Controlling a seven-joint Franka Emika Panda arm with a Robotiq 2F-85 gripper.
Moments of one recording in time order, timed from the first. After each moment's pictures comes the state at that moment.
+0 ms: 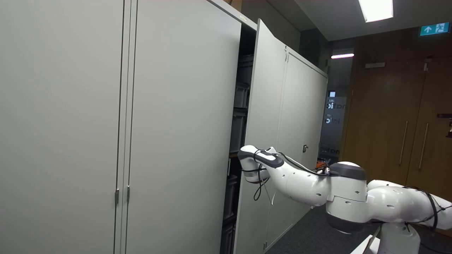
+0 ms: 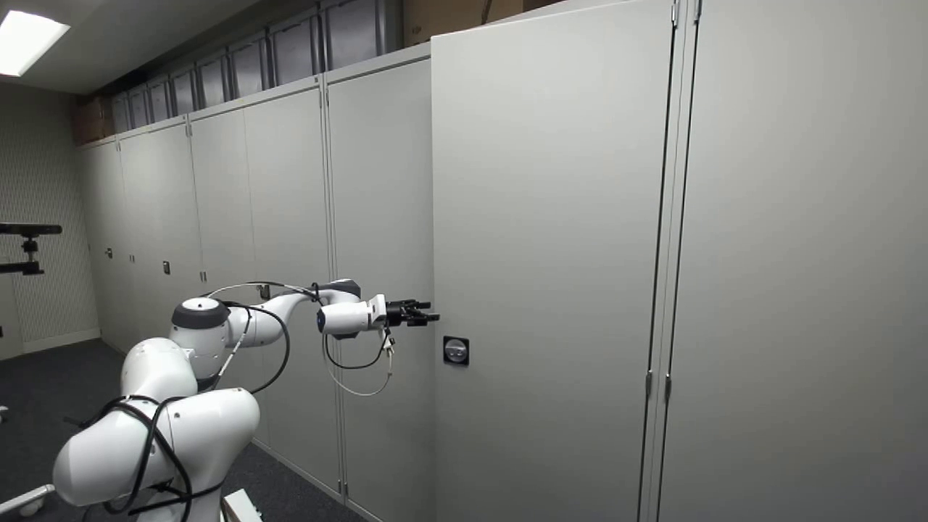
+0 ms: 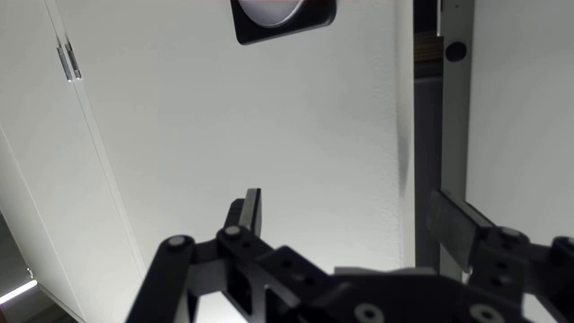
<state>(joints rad) 1.53 1.38 -1.45 -1.66 2.60 3.45 -1.03</state>
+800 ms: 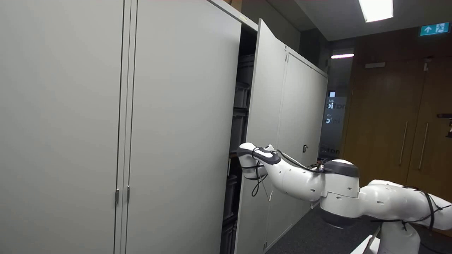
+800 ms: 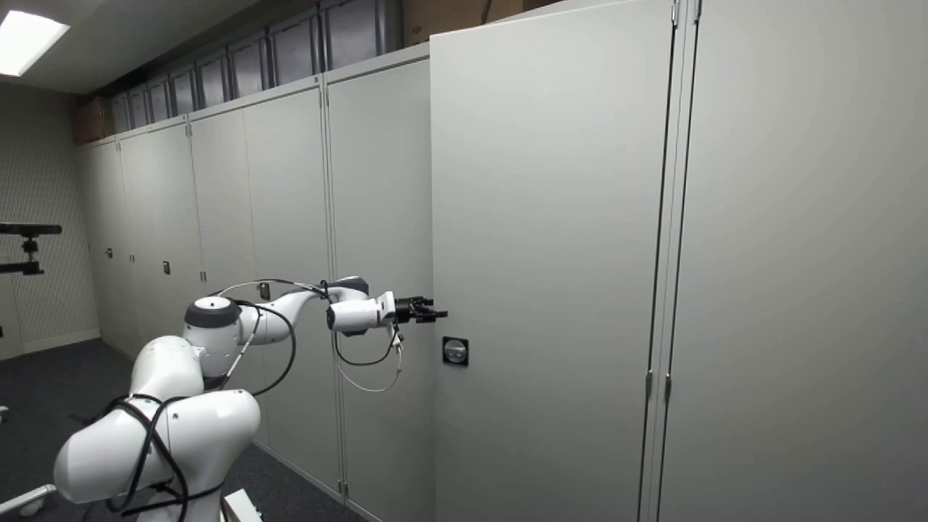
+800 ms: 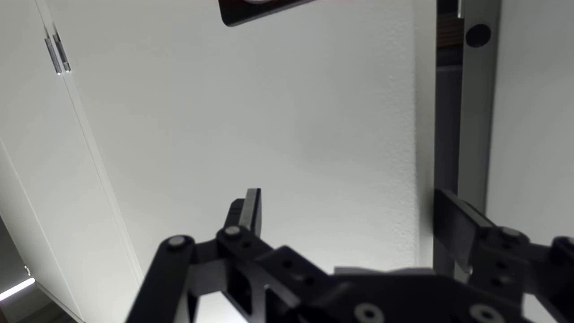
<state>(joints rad) 1.45 1.38 -1.45 -1.59 2.60 3.45 -1.05</state>
